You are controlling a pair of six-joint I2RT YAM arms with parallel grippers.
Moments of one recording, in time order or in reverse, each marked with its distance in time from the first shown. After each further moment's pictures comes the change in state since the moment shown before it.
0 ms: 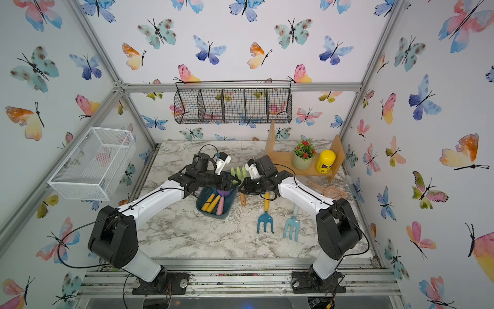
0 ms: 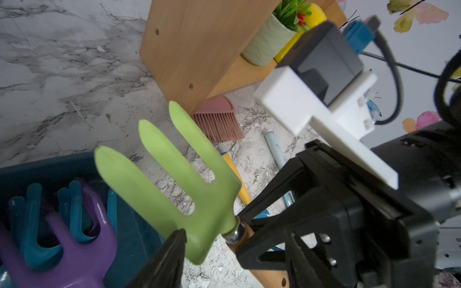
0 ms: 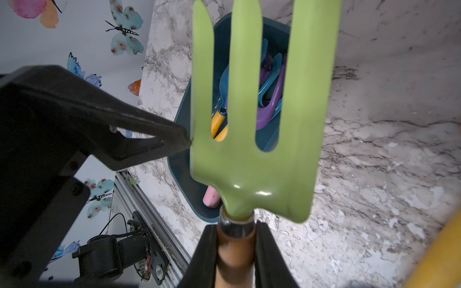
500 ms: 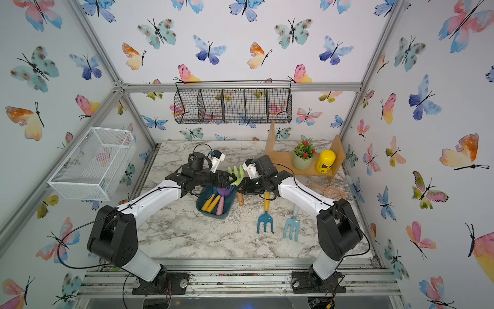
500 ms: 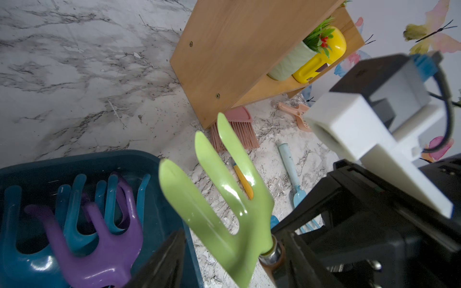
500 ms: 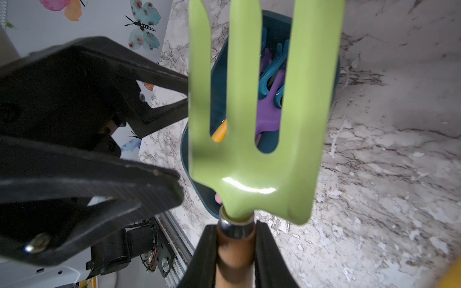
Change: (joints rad) left arm 0.036 0.006 -0.023 0.055 0.005 -0.056; right arm 0.001 -0.006 0.000 0.027 -0.048 -0.015
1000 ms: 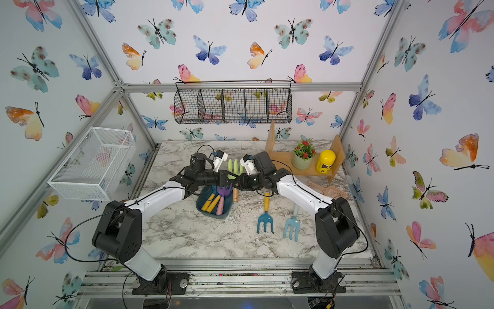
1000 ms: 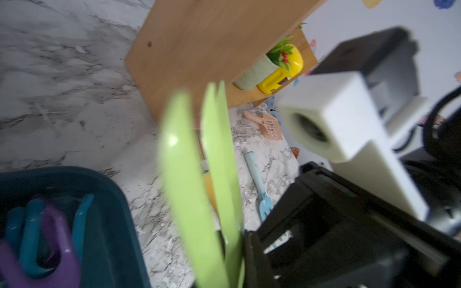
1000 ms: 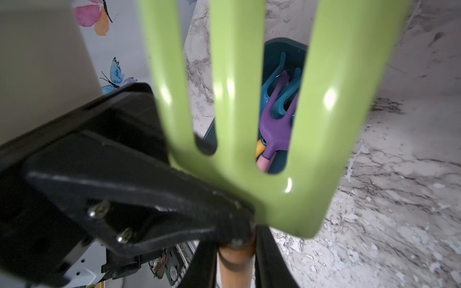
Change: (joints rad) left arm -0.006 0.043 -0.042 0.199 0.134 -0.143; right arm 0.002 0.035 0.052 0.037 -0.030 0.024
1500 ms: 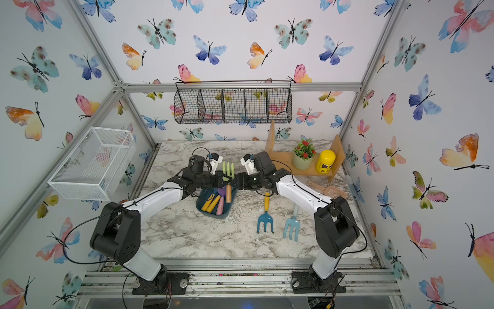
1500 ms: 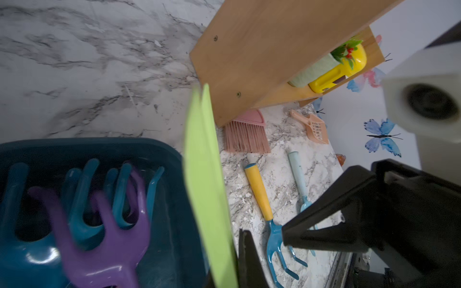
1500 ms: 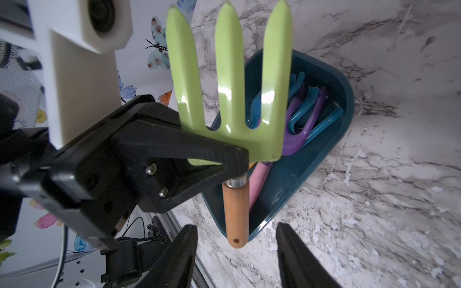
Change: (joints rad) left arm 0.037 -0.032 -0.029 -0.131 -0.208 0.079; right arm 0.001 -0.001 -0.007 0.031 0.020 0.019
